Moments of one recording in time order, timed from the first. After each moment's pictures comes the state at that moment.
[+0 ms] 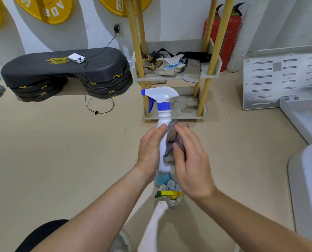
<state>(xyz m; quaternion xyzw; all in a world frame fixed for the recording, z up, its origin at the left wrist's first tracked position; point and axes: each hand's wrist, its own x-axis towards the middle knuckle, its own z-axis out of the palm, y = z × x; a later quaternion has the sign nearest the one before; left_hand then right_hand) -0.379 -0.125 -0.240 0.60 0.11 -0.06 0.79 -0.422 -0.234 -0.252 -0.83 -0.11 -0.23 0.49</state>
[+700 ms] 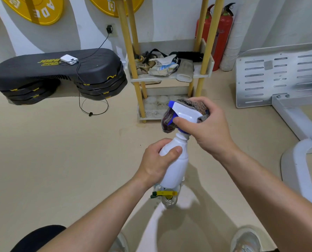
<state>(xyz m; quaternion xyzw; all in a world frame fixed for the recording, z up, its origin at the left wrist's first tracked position) -0.394 -0.131 -0.257 0.75 -0.06 -0.10 0.65 -0.366 -0.290 -0.193 -0.75 0.00 -0.10 0.65</state>
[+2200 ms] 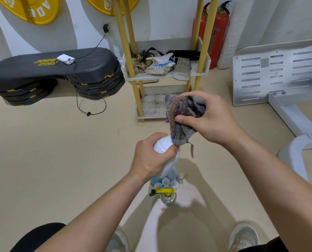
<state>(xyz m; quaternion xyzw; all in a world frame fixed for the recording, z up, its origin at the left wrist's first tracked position) -0.388 -0.126 -0.259 0.83 -0.02 0.00 0.55 -0.358 -0.310 -0.169 -0.87 -0.09 -0.07 0.48</state>
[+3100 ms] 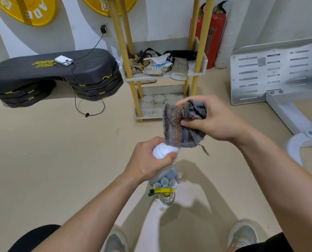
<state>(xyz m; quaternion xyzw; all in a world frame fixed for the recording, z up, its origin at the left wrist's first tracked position) -0.389 -0.116 -0.263 0.88 -0.10 -0.02 0.47 -0.357 -0.328 -0.161 -0.82 -0.17 0.07 0.54</state>
